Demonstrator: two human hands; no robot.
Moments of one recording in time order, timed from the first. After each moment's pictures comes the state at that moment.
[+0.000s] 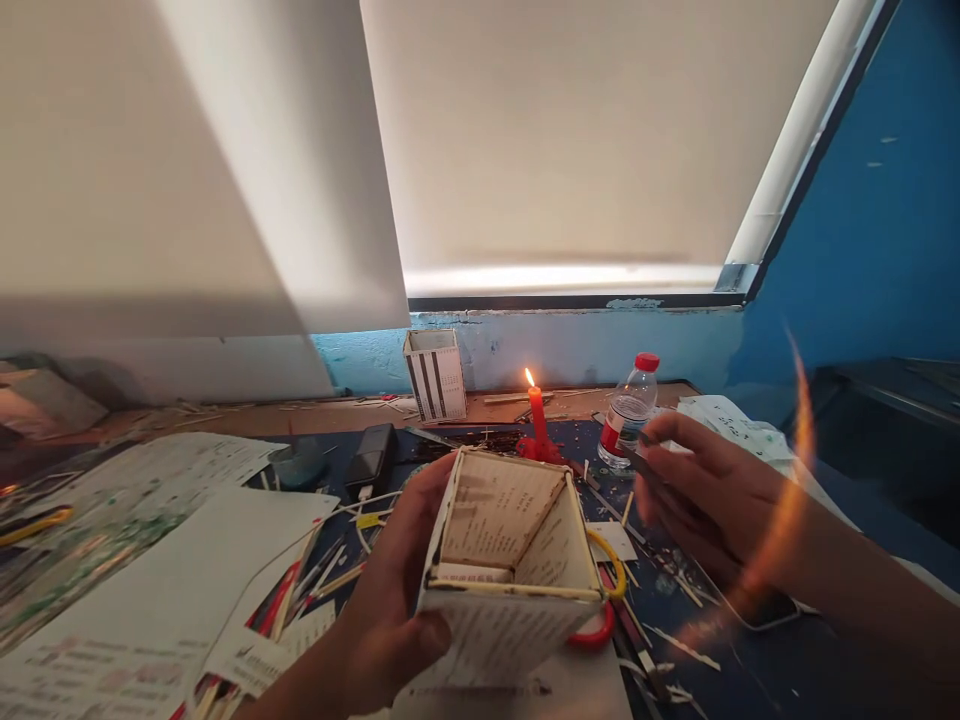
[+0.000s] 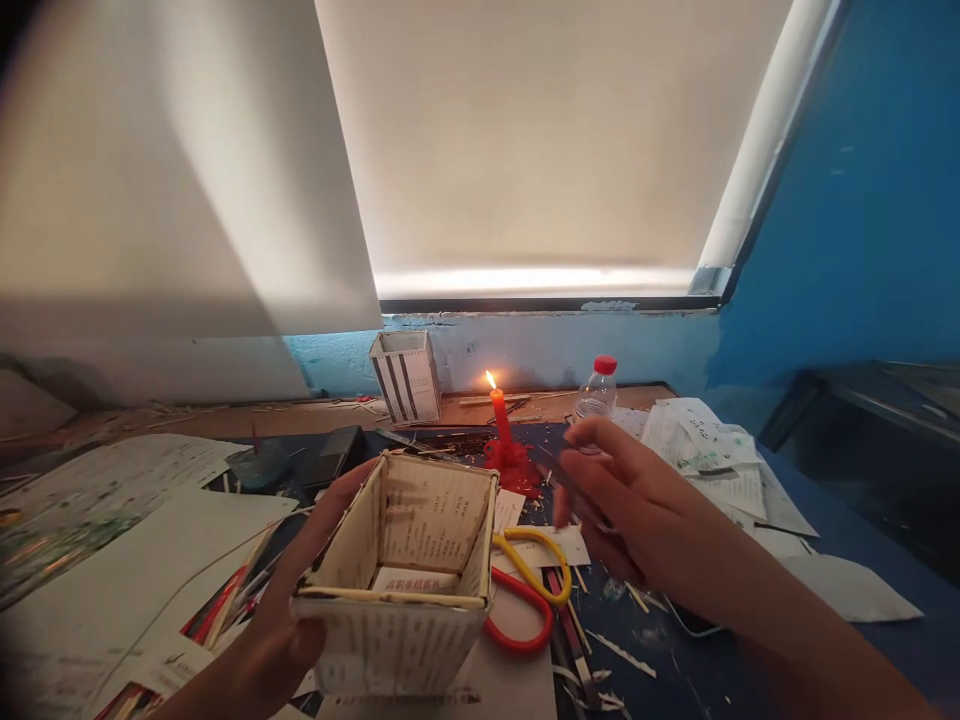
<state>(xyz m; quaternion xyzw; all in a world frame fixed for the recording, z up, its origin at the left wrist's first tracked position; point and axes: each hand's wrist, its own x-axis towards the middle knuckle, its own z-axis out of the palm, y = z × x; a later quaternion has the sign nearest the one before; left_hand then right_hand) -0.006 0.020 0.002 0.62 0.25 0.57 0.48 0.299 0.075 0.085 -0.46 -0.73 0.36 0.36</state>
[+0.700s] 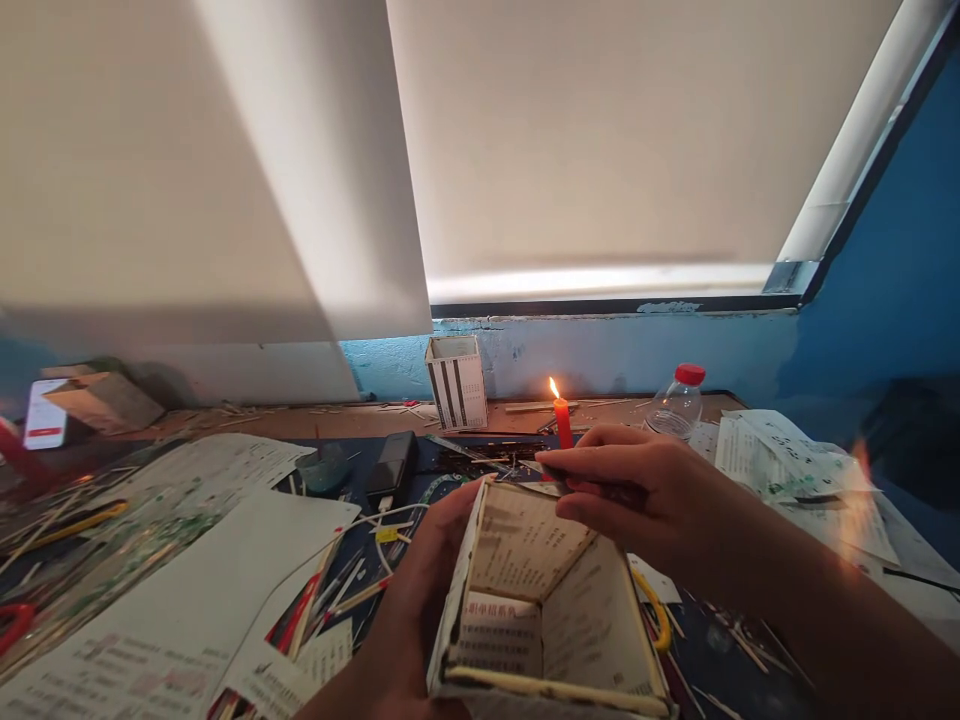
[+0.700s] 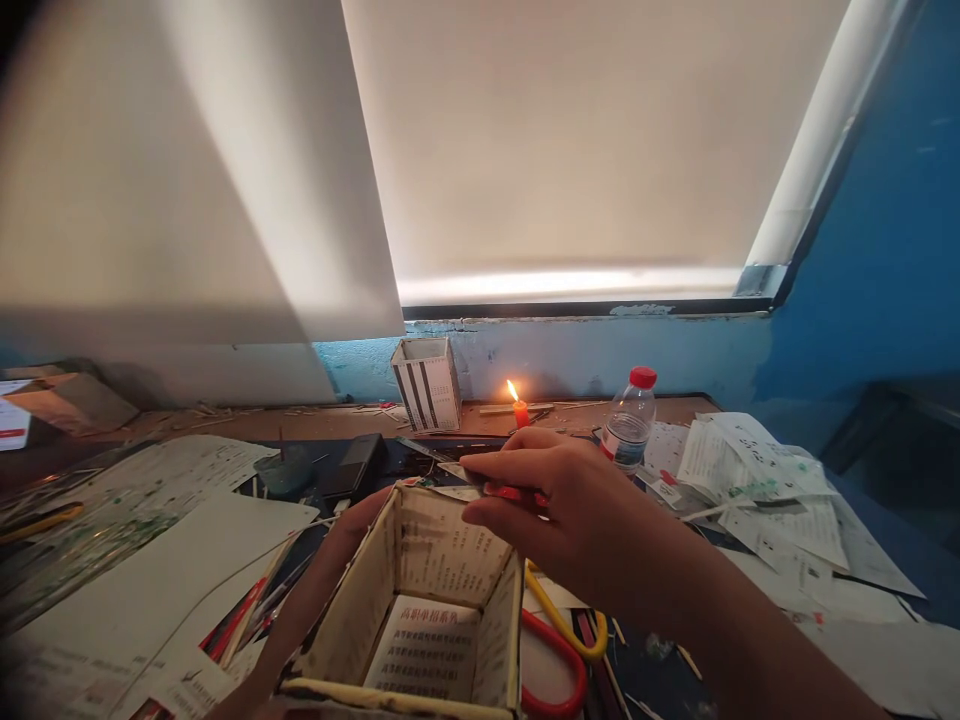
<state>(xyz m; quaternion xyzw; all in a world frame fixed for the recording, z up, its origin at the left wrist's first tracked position) -0.012 0.034 -0.008 0.60 0.24 0.59 0.48 0.227 0.120 0.103 -0.30 -0.87 0.29 0.24</state>
